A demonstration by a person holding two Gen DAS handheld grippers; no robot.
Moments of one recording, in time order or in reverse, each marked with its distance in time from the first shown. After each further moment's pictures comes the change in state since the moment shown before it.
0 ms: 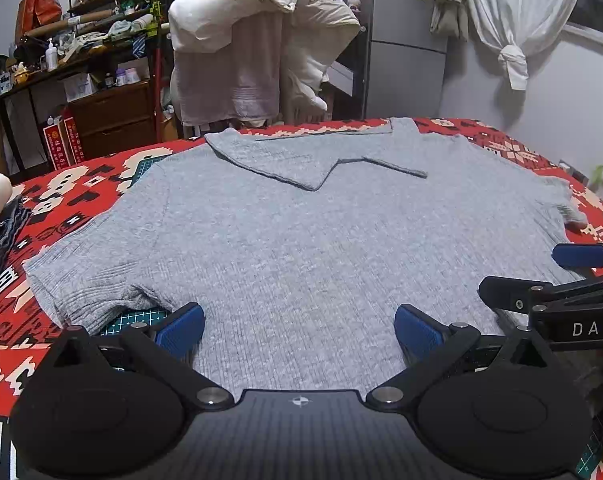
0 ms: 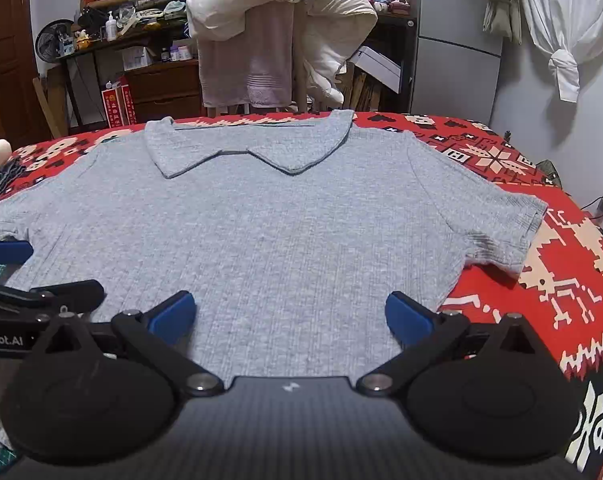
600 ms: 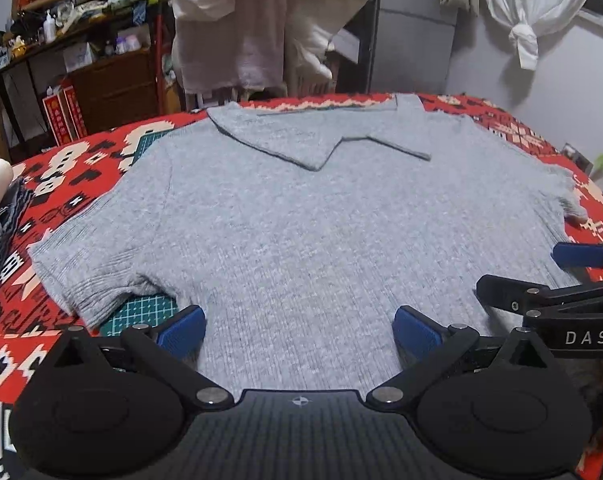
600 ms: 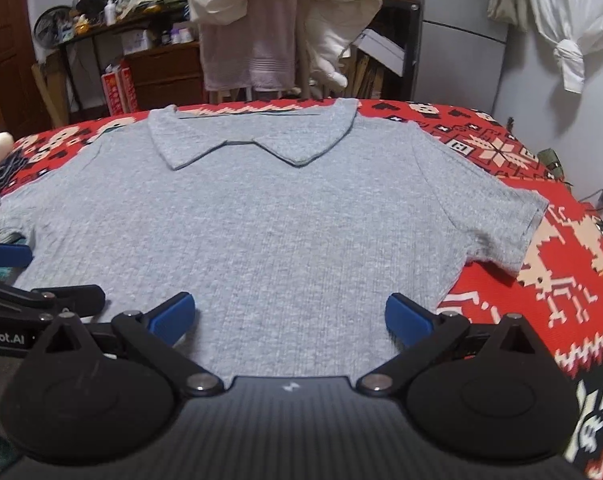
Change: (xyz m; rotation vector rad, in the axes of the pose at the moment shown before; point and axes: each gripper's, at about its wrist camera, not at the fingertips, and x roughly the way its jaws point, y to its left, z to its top) left arm -0.010 0.000 0.016 -0.019 0.124 0.015; right arm -0.007 0.005 0.013 -0.009 0.072 0.009
